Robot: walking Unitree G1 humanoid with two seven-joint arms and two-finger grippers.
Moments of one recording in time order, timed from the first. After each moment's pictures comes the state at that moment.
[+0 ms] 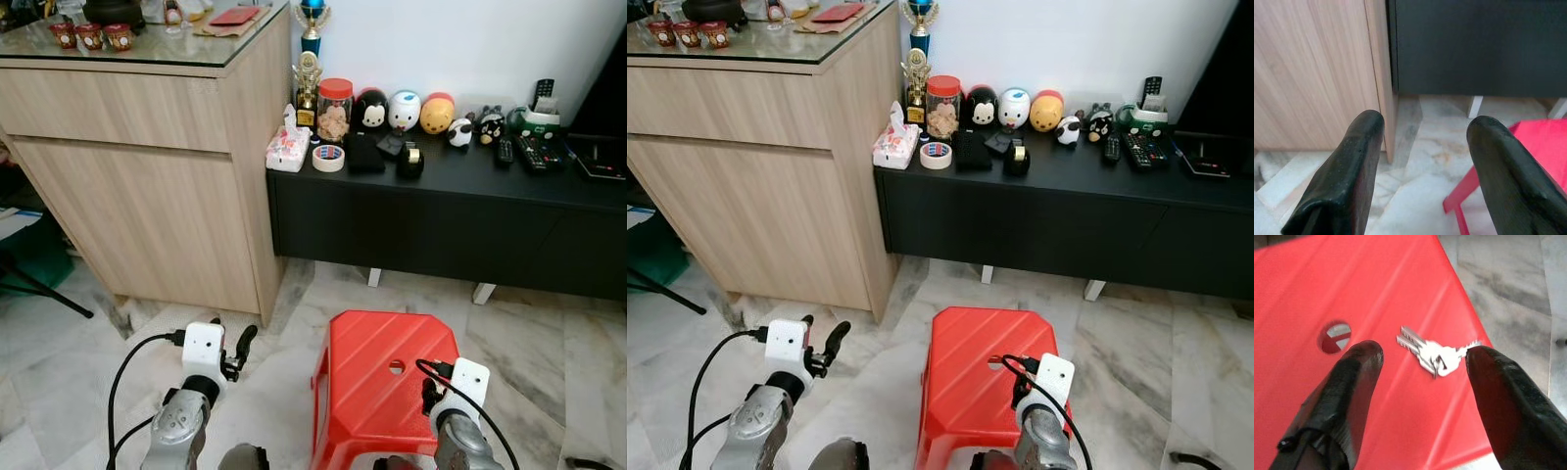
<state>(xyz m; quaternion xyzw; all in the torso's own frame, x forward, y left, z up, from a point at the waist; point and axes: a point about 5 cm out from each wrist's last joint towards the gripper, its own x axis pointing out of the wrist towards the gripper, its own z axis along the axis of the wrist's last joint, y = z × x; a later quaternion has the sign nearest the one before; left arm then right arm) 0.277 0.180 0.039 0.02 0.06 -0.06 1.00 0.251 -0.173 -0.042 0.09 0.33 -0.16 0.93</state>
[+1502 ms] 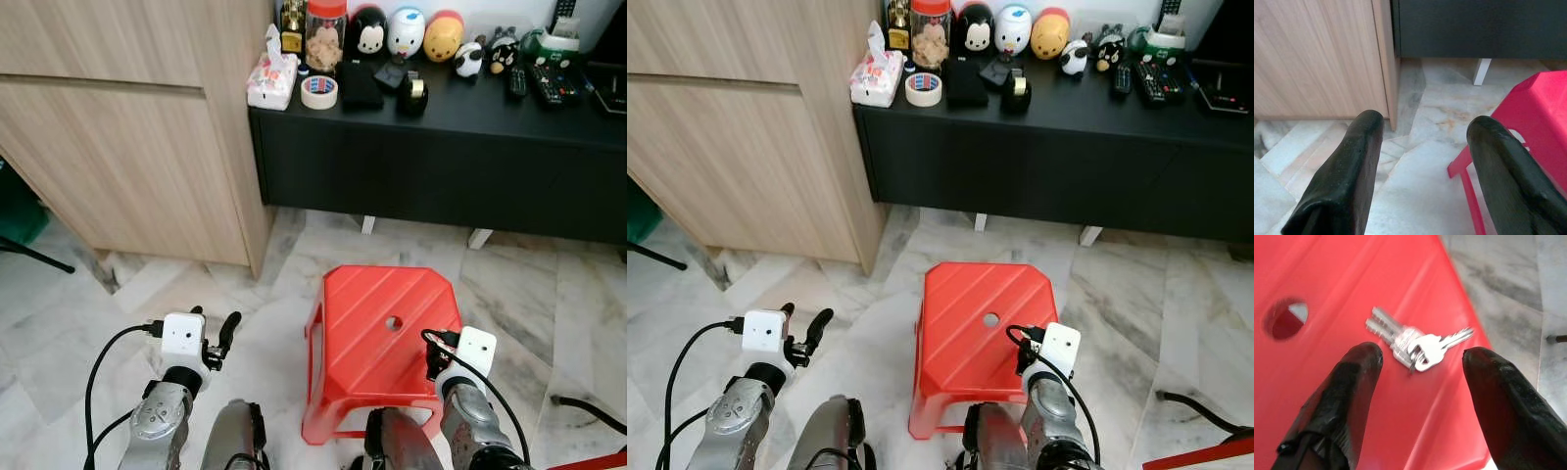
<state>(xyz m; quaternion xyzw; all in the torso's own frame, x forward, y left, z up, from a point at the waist) 0.266 0.197 0.055 0.04 0.04 -0.05 1.00 0.277 -0.179 -0.019 0.09 0.28 -0.14 0.95</state>
